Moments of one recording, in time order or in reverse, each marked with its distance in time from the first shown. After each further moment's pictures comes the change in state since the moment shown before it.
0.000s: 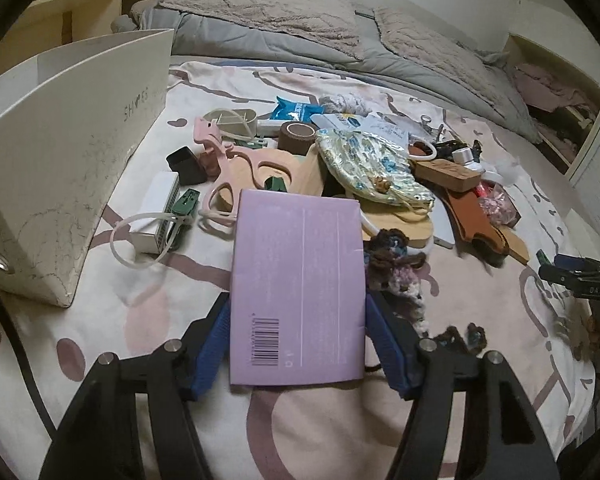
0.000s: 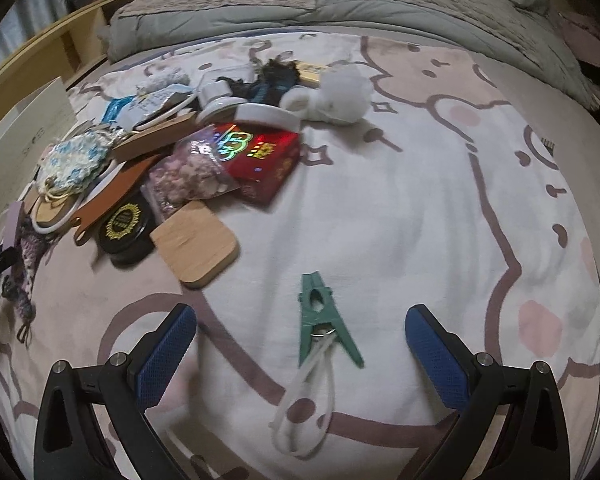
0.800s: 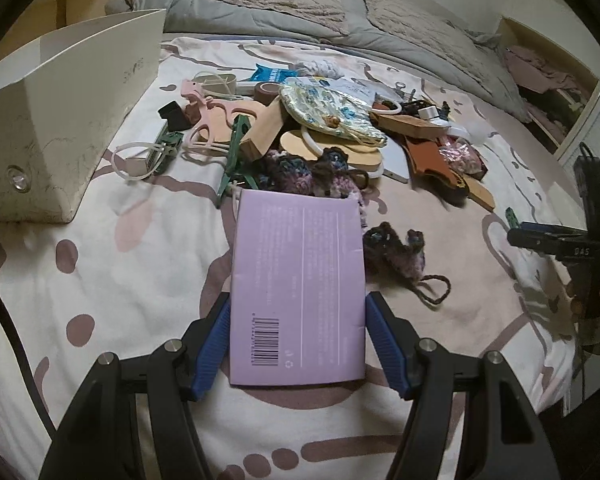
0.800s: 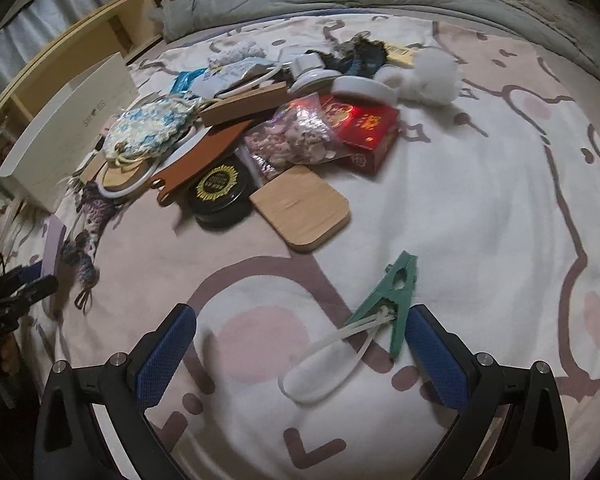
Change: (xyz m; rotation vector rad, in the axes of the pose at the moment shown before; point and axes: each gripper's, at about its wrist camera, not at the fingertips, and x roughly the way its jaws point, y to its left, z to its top) left arm -0.030 -0.027 -0.042 -0.006 0.090 -0.018; right arm -0.005 0.032 -0.010 -0.047 0.070 0.197
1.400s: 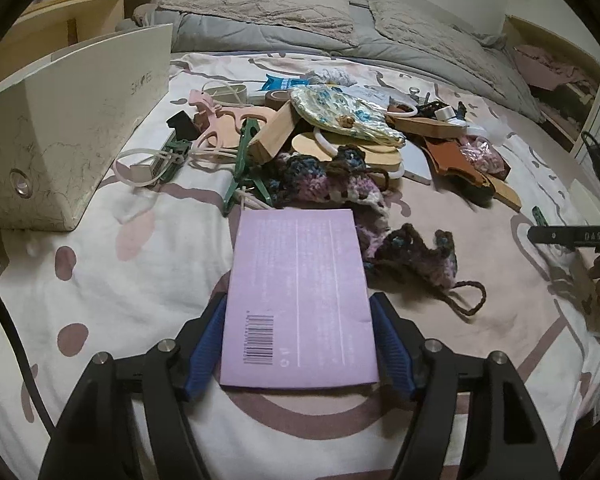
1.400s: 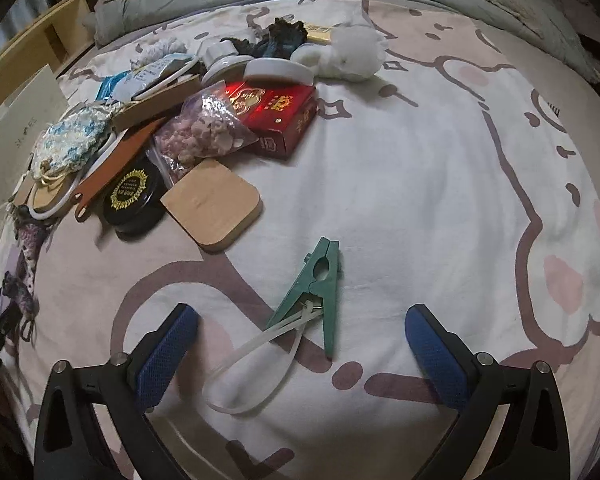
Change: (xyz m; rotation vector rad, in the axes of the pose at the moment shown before) left arm 0.017 -0.004 -0.007 0.038 -0.079 0.087; right arm 0.008 -0.019 0.000 0.120 0.040 -0.199
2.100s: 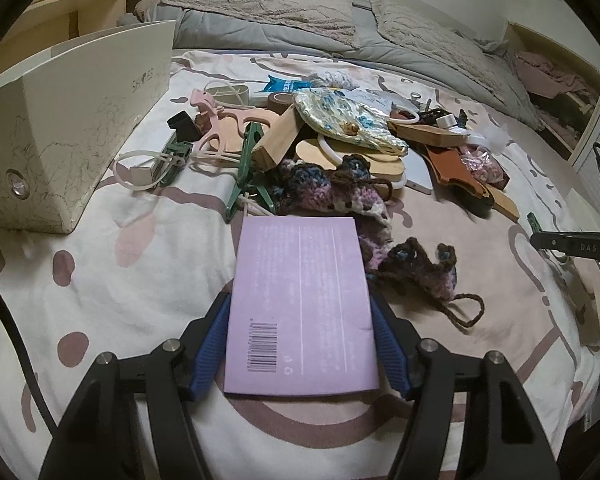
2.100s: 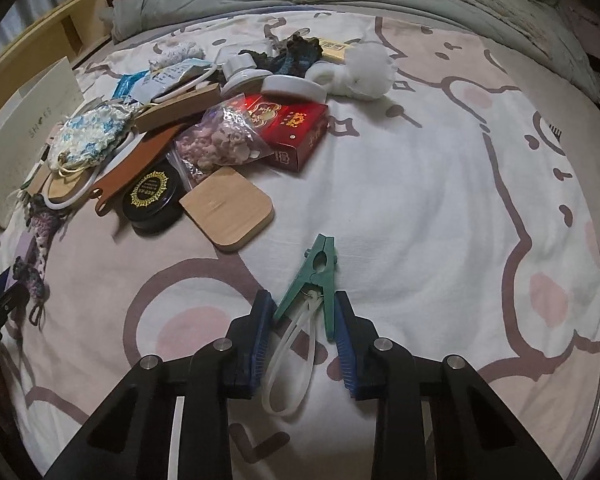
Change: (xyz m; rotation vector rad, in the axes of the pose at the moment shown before) left arm 0.001 0.003 0.006 -0.021 0.008 -0.021; right arm -0.012 0.004 0.002 -0.066 -0.023 0.009
